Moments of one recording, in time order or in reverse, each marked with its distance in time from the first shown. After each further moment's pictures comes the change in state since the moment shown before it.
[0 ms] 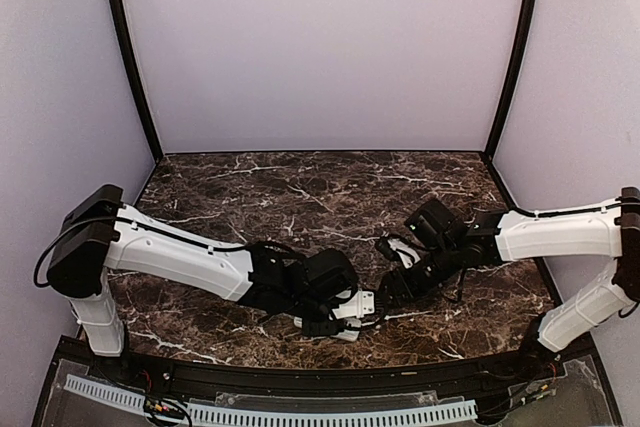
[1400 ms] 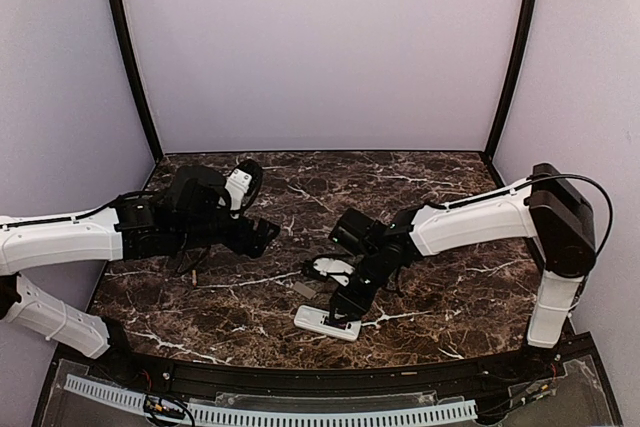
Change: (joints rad) left arm 0.393 -0.642 -0.341 0.121 -0.109 -0.568; right arm 0.178 0.461 0.412 -0.094 0.053 -0.521
